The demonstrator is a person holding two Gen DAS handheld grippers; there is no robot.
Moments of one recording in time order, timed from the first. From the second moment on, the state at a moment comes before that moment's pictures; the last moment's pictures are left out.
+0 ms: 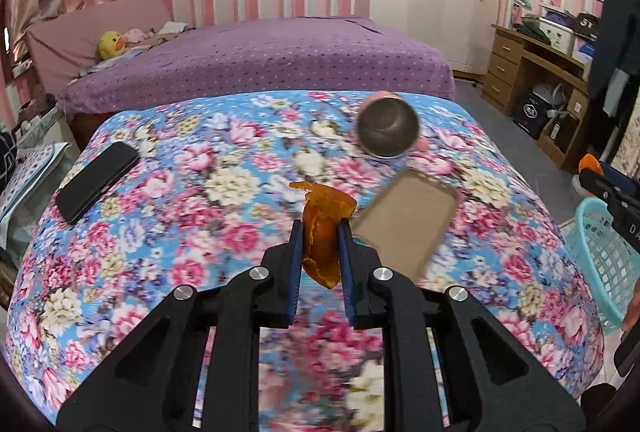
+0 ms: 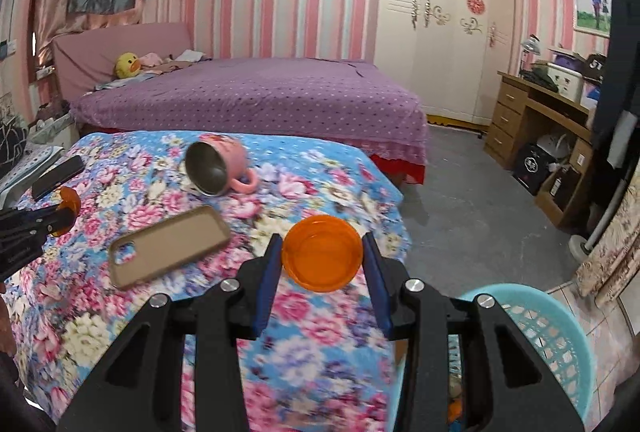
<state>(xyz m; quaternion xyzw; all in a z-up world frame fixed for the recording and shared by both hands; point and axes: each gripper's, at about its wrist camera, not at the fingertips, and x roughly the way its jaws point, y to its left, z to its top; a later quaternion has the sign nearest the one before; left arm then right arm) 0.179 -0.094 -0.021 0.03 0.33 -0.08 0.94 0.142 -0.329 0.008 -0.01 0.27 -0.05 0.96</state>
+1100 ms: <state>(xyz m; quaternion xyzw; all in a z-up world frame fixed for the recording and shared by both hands) 0.107 -0.340 -0.051 0.08 0.30 -0.24 0.92 0.033 -0.526 -0.023 0.03 0.26 -0.18 0.95</state>
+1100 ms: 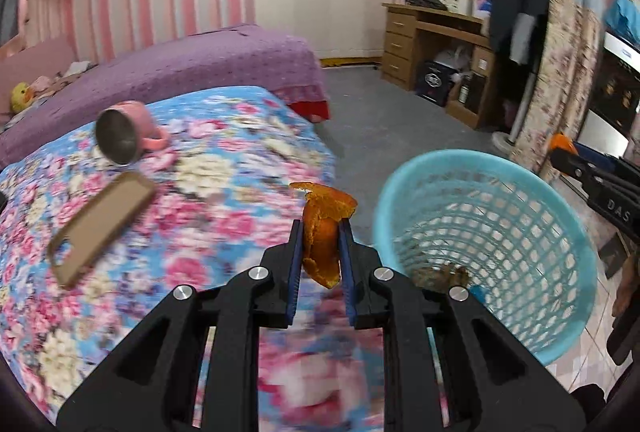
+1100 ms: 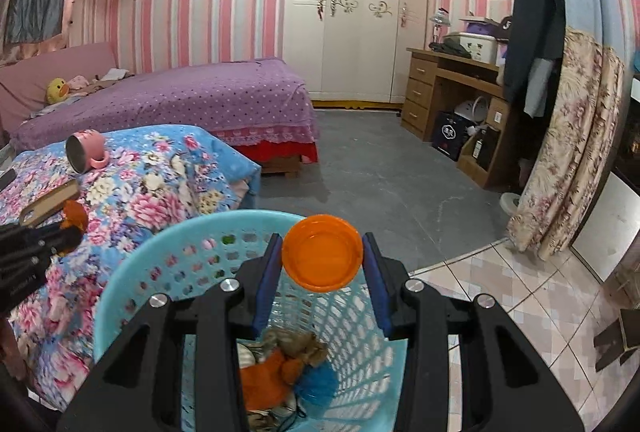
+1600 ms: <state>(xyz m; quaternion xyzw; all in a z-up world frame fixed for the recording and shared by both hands) 0.102 -0.407 -0.034 0.07 0.30 -0.27 0.91 0.030 -0.535 -0.023 0.05 0.25 -0.18 0.95</state>
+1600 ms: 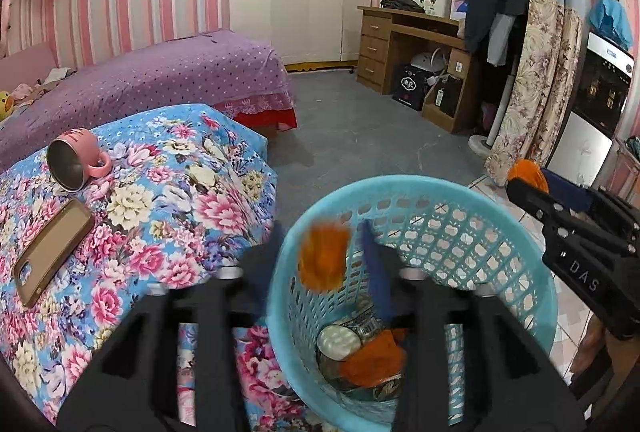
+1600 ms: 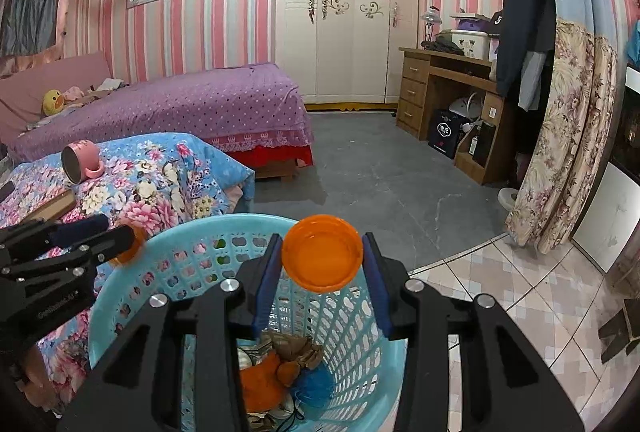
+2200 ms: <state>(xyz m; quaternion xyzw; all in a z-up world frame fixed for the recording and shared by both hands) 0.119 -0.268 0.004 0.02 0.26 -0.14 0.95 0.051 -0.503 -0.015 0.06 0.26 -0.19 0.95</state>
